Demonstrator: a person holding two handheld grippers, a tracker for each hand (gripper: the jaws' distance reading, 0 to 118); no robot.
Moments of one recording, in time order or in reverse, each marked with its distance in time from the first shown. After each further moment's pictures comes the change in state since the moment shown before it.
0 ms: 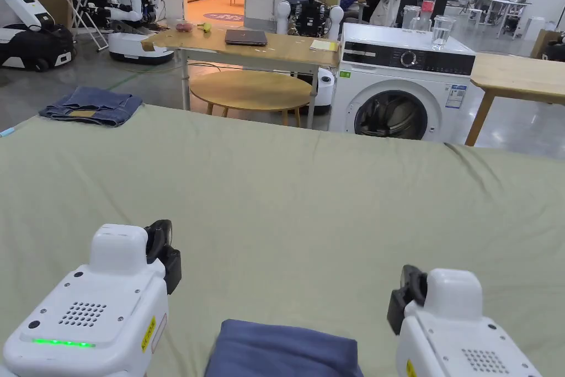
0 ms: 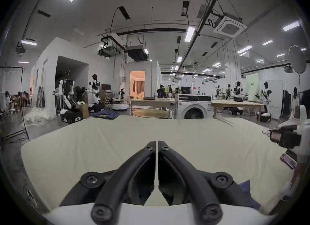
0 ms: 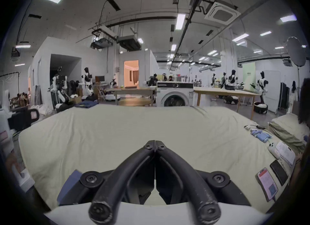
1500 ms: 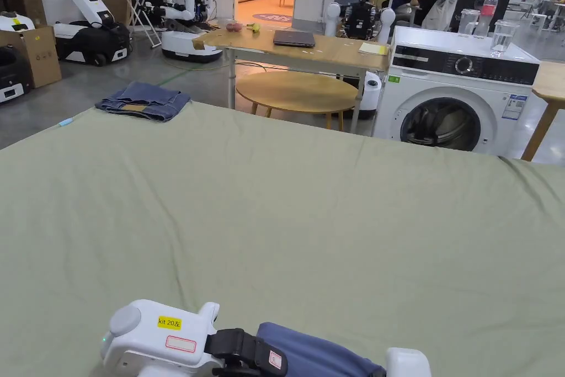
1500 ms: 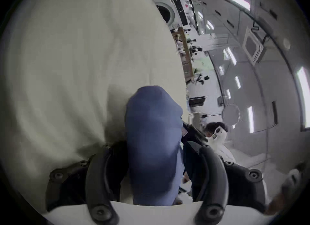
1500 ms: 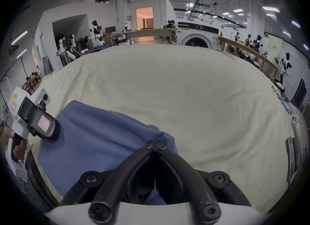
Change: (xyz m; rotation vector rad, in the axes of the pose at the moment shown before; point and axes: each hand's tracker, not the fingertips) left arm -0.044 -0.147 -0.110 -1.091 -0.824 0.908; right arm -0.034 -0.084 -0.062 -0.502 0.117 0.033
